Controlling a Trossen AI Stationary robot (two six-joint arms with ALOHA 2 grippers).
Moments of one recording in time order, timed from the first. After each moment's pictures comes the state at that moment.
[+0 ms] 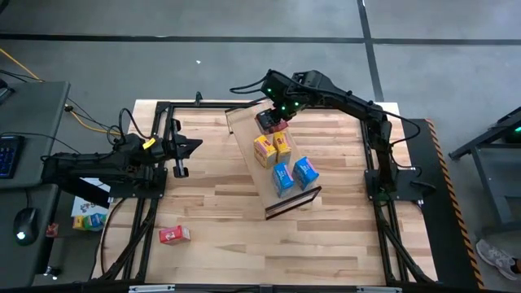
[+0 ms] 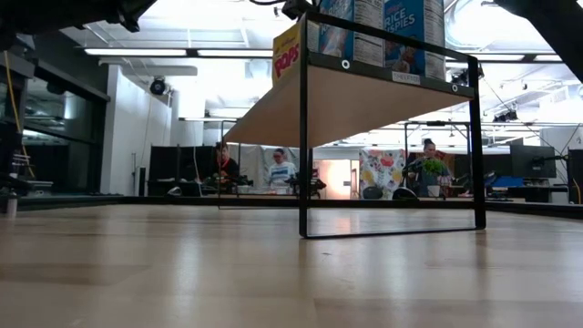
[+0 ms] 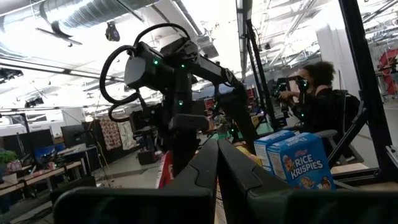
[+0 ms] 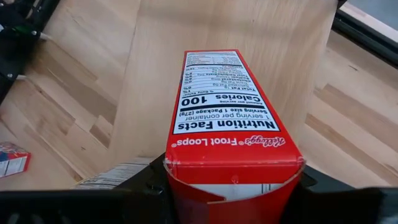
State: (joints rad) left arm 0.11 0.41 0.25 0.53 -0.03 0.28; right arm -0.33 2.03 2.31 -1.41 -0.01 0.61
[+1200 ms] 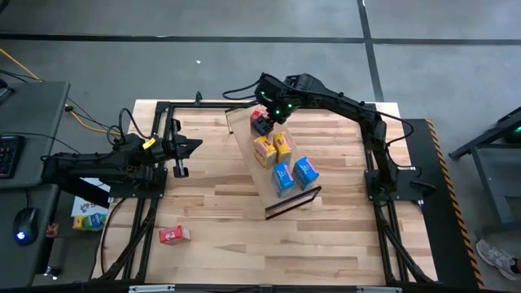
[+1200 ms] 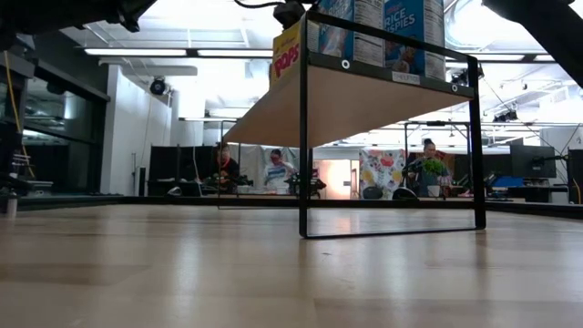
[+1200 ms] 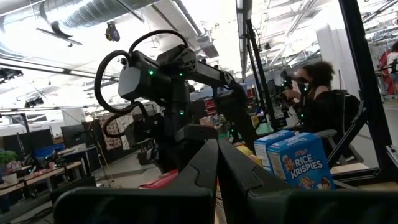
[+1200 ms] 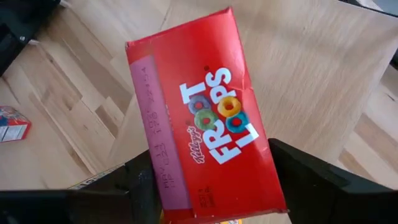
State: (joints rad) left arm 0.11 0.41 0.25 0.53 -0.03 0.28; right arm -0.34 2.08 2.31 -1.35 -0.09 0.44
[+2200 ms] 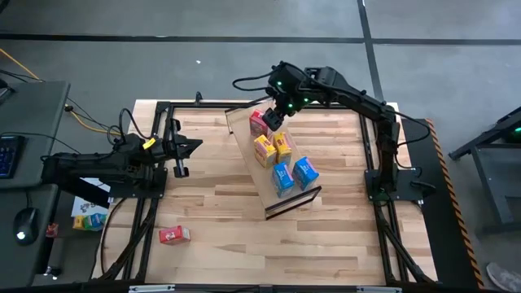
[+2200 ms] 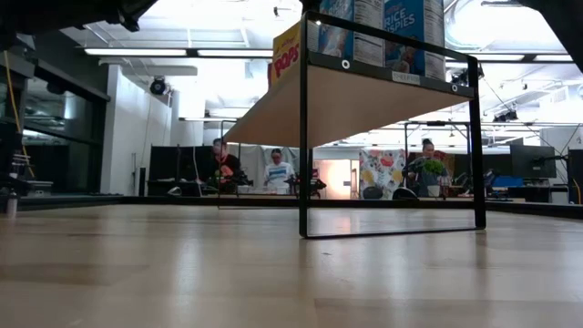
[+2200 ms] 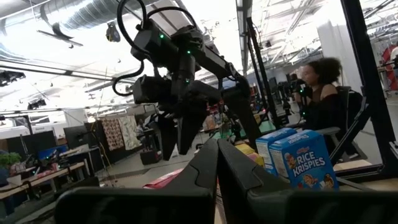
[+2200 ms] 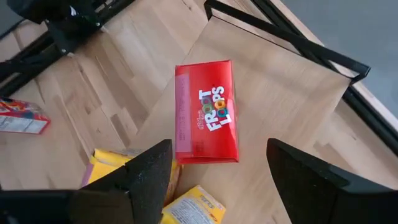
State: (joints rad) left arm 0.11 0.41 0.25 0.53 -0.04 0.30; right arm -0.33 1.95 2.31 -1.32 -0.05 0.32
